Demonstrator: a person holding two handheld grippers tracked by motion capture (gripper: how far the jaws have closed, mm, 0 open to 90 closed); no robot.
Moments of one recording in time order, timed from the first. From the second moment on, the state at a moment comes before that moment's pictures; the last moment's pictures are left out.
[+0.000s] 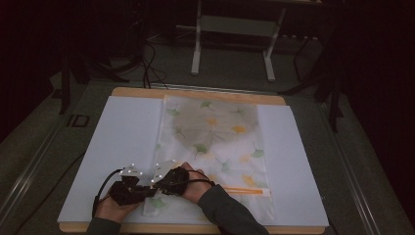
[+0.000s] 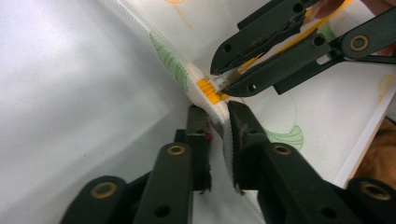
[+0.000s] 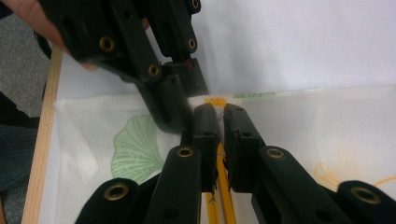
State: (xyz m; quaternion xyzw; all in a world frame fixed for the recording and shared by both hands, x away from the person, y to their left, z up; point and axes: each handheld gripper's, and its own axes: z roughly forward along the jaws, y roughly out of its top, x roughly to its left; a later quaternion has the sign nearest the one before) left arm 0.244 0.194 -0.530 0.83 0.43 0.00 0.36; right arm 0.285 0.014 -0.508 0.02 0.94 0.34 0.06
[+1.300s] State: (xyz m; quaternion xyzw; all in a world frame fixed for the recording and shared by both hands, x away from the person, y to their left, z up) left arm 0.246 0.195 -0.532 0.82 0.44 -0.02 0.37; right arm 0.286 0.005 -0.516 0.02 0.94 0.35 0.05
